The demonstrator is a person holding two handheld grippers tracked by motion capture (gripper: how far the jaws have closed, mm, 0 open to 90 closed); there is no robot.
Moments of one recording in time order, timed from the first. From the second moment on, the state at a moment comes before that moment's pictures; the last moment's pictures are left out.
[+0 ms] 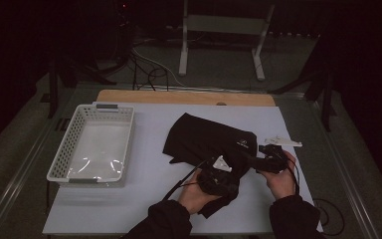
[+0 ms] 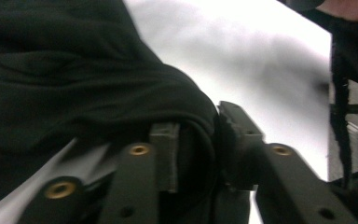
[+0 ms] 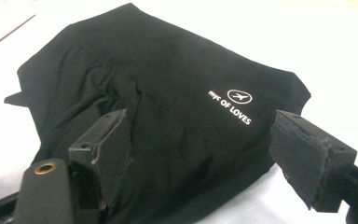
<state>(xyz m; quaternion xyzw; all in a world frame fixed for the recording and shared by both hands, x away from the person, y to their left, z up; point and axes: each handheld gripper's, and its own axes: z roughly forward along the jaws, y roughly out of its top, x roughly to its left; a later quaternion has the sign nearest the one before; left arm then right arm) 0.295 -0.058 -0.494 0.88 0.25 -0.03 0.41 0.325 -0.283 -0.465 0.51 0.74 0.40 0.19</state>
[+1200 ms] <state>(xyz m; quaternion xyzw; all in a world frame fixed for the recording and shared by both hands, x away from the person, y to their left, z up) 0.281 0.058 -0.462 0.82 0.34 0.06 0.46 0.291 -0.233 -0.476 0.43 0.81 0.37 0.15</state>
